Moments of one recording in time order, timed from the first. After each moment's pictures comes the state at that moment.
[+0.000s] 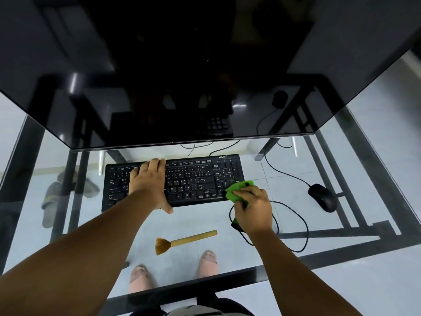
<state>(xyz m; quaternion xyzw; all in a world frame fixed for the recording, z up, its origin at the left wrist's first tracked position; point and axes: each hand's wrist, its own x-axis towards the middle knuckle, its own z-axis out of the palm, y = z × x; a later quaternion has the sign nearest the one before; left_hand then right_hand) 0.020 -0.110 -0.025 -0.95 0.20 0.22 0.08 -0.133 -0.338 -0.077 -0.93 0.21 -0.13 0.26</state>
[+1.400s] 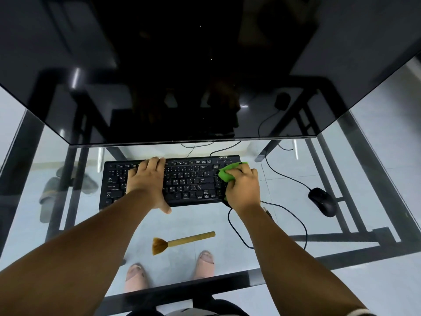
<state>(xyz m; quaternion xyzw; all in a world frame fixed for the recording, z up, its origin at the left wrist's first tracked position) 0.018 -0.111 -0.021 -0.95 0.19 0.23 0.07 -0.071 -0.336 -0.060 -0.95 0.20 -0.09 0.23</state>
